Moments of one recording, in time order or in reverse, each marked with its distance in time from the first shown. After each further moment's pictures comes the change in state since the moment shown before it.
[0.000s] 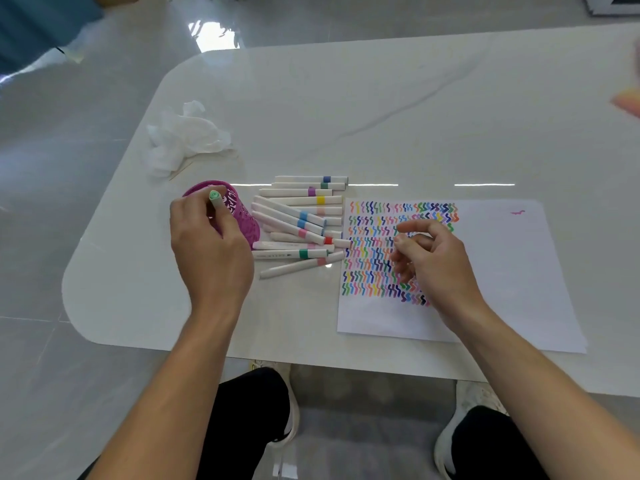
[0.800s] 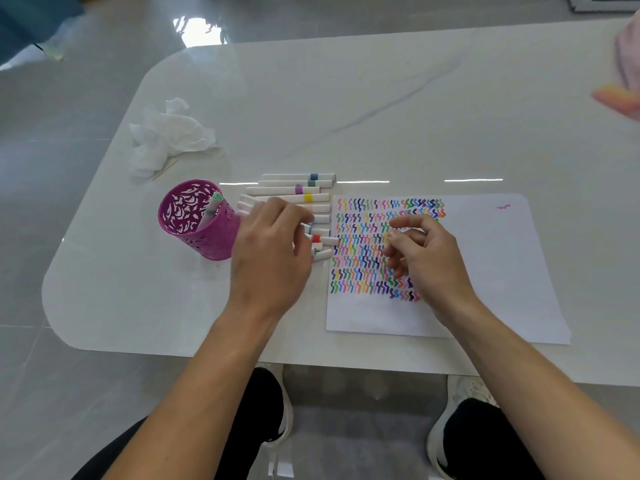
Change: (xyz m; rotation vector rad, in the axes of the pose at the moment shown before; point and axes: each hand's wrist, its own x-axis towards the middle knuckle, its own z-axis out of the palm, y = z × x) left_hand -0.032 0.023 0.030 0.137 -0.320 0.551; right_hand 0.000 -0.001 -0.007 0.012 0.013 0.003
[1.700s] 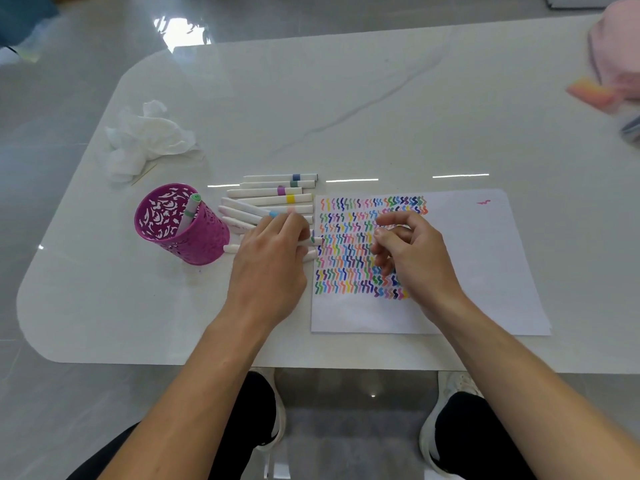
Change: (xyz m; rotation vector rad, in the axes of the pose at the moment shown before) left_hand -0.002 0.015 0.008 0.045 -0.247 -0.028; right_hand -0.001 -0.002 -0.006 -0.014 0.004 0.009
